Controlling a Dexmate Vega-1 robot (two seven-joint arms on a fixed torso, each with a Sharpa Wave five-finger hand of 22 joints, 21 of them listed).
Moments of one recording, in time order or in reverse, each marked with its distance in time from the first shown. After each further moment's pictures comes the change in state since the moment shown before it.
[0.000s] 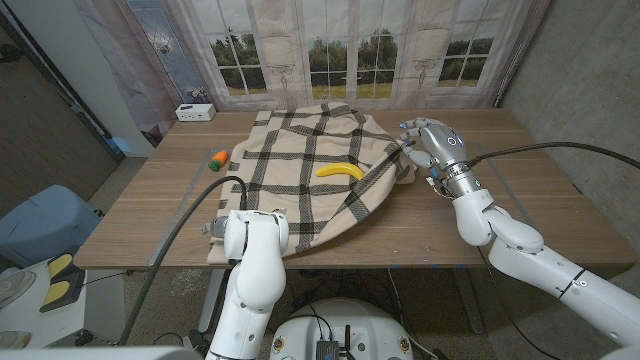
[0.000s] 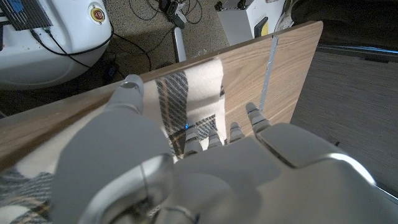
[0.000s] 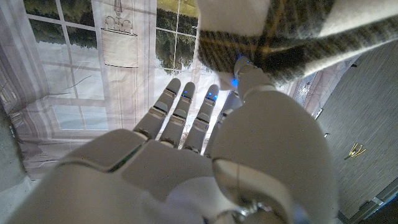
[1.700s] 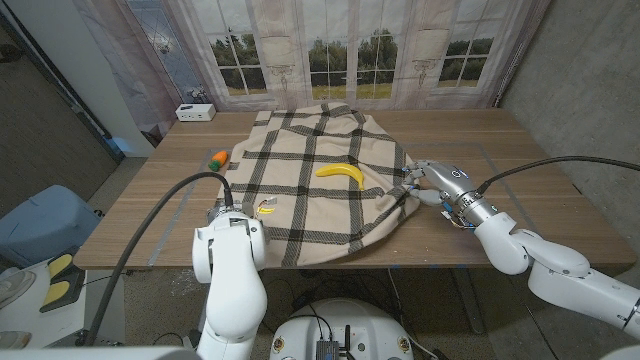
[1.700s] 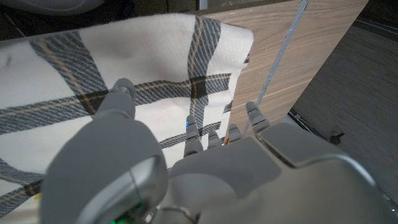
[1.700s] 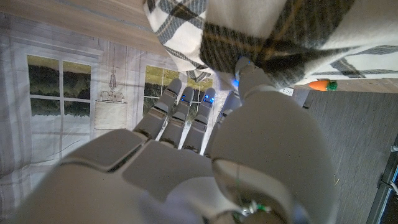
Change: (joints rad) left arm 0.103 0.009 0.008 -0.151 -0.202 0.109 0.182; left_hand -0.168 -0.066 0.011 -0.013 -0.034 0.021 0.024 0.021 -0.005 -0.002 -0.001 -0.004 -0.002 -0.001 -0.007 -0.005 0.000 -0.033 0.018 0.051 -0.005; right arm -0.200 -0.195 0.081 -0.103 0.156 0.055 0.159; right_hand 0.001 0.001 -0.036 0.005 0.026 -0.018 0.014 0.007 0.000 -0.062 0.015 0.005 0.000 -0.065 0.001 0.011 0.014 -0.002 -0.012 0.016 0.000
